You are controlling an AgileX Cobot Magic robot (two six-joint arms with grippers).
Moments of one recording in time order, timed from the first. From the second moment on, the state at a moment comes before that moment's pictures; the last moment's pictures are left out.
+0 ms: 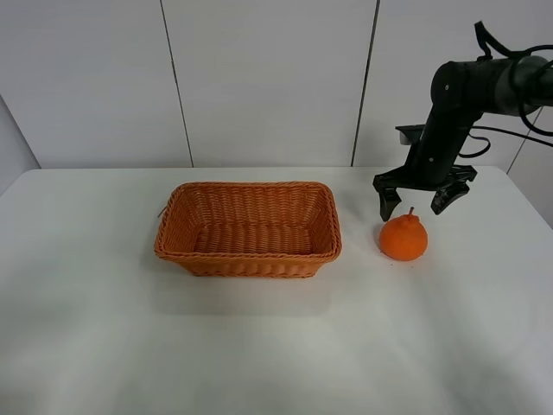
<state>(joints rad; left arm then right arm) -0.03 -0.01 -0.49 0.03 1.06 0.01 0.14 2.14 -1.67 0.02 1.10 0.01</state>
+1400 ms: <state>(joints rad) -0.03 -0.01 -0.49 0.03 1.06 0.01 0.27 2.11 -2.08 0.00 1.22 0.01</state>
